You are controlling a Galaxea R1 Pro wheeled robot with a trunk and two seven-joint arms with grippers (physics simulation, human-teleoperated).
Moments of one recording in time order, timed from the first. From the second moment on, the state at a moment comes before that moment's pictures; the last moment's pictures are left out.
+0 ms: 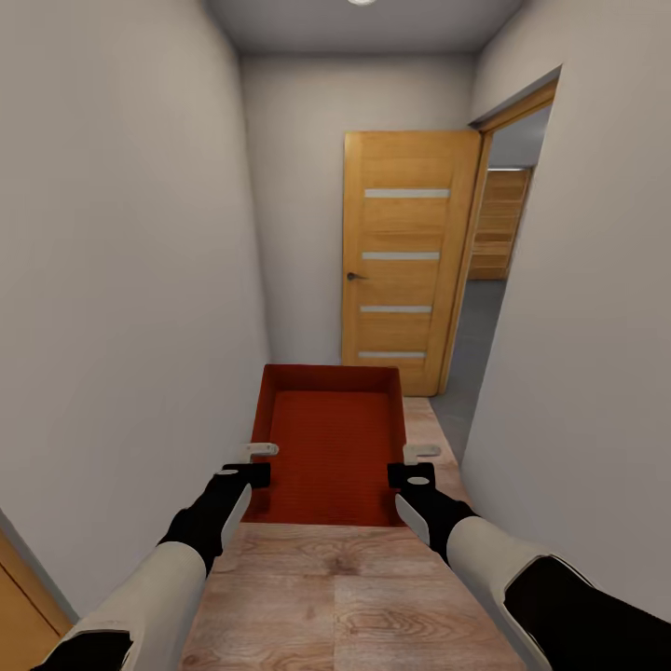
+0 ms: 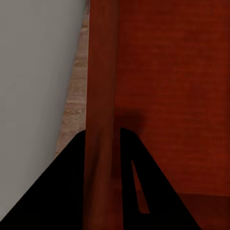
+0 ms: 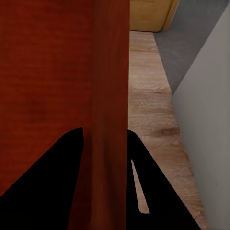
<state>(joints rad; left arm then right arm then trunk) -0.76 -0.11 0.04 -0.58 -0.06 0.36 0.13 -0.92 0.12 0.55 -0.18 -0.47 0.01 -0.36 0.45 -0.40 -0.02</state>
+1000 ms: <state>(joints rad) -0.76 -0.11 0.04 -0.58 -0.06 0.36 0.13 -0.92 0.12 0.55 -0.18 -0.47 0.01 -0.36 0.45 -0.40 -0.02</state>
